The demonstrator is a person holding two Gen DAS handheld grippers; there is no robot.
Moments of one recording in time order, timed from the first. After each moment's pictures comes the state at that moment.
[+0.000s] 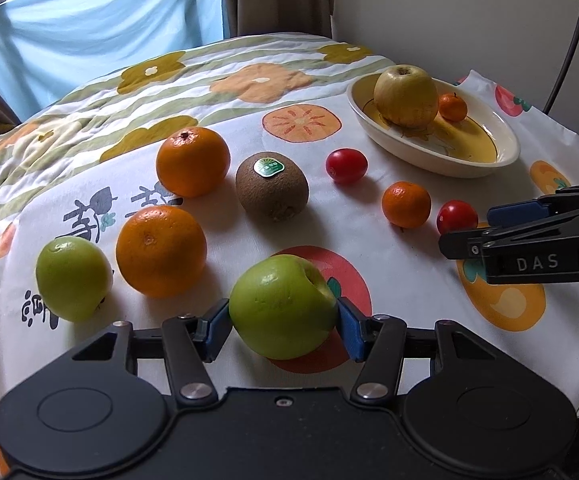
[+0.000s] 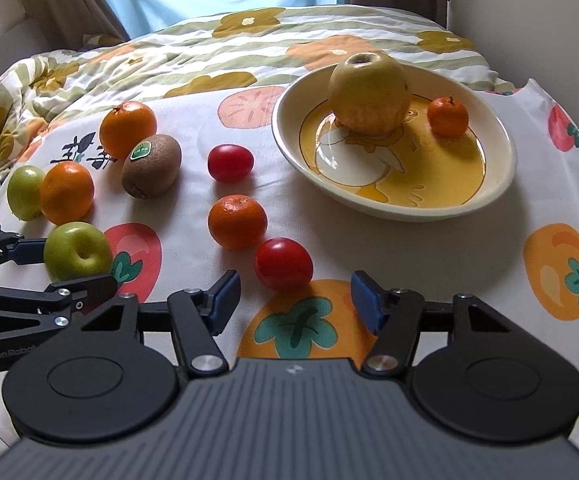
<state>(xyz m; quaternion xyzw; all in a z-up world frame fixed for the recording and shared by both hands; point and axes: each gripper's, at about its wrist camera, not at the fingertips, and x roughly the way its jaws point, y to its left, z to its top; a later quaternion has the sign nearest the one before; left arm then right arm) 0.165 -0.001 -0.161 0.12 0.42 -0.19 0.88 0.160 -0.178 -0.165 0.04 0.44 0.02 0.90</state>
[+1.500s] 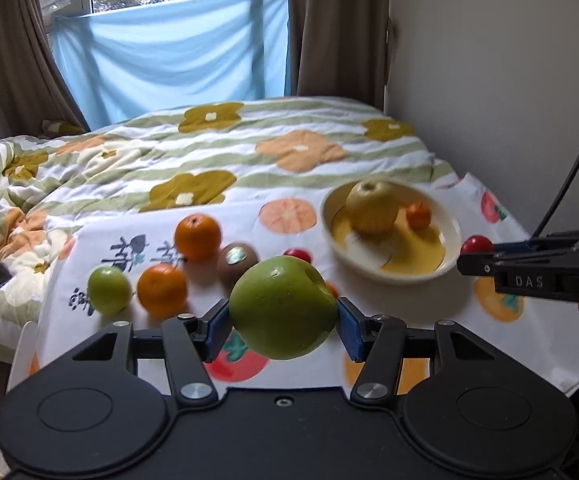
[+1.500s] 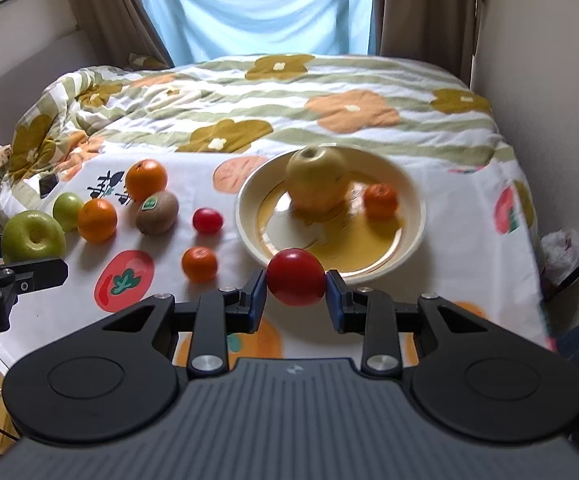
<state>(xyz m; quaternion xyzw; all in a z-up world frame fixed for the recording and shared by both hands) 0.089 -0.070 -0.054 0.04 0.36 -0.09 0.93 0.127 -0.278 -0.080 0.01 0.38 0.09 0.92</state>
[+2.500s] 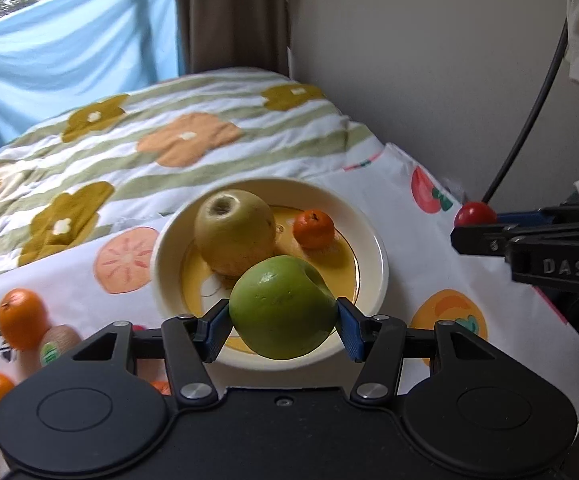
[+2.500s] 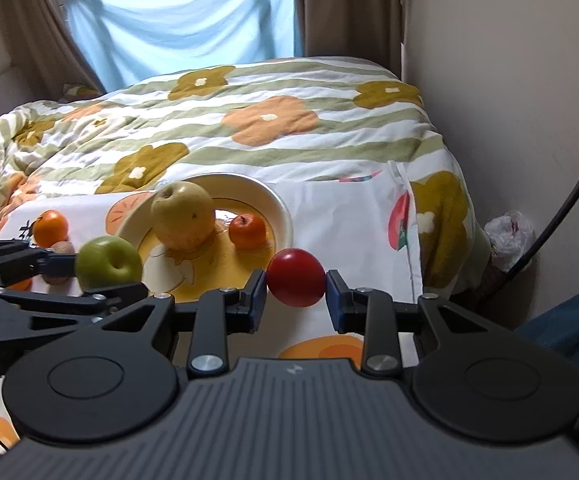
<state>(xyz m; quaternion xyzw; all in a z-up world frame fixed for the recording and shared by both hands) 0.202 -0.195 -0.105 0.09 0.40 -0.22 0.88 0.171 -0.369 -0.085 0.05 0.39 0.00 0.92</state>
